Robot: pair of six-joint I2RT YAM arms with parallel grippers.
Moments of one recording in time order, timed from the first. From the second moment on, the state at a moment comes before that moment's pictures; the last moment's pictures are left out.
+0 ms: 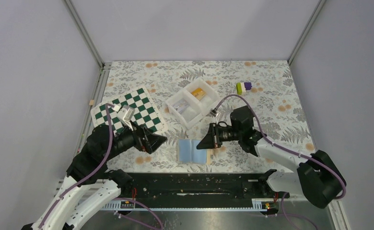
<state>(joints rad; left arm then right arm) -0.62 0.44 0.79 -0.59 0.26 -0.54 0.63 1.17 0.50 0.30 -0.87 0.79</state>
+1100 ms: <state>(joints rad) -0.62 0.28 0.79 -0.70 0.02 -0.34 0.55 0.82 0.89 -0.62 -0.30 0.47</state>
